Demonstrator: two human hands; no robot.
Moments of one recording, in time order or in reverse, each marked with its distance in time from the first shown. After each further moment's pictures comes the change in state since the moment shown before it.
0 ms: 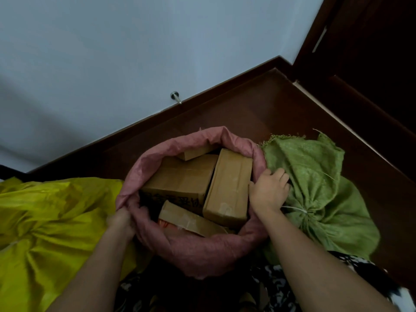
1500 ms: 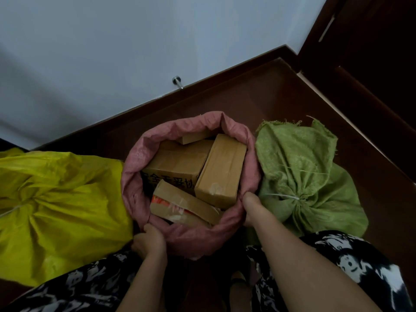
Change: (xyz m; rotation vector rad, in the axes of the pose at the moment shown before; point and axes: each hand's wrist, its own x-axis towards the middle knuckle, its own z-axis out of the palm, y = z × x) left_hand -0.087 -0.102 0.019 -0.152 0.286 -0.199; right_hand -0.048 0.019 0.028 1.135 -0.910 0.669
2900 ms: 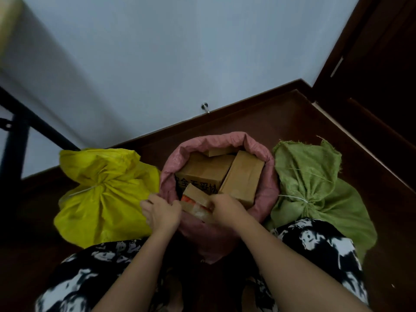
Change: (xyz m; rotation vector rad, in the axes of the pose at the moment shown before) left_hand -0.041 0.055 -0.067 0.583 -0.031 0.785; right_hand -0.127 0.011 0.053 -1.367 -0.253 -0.946
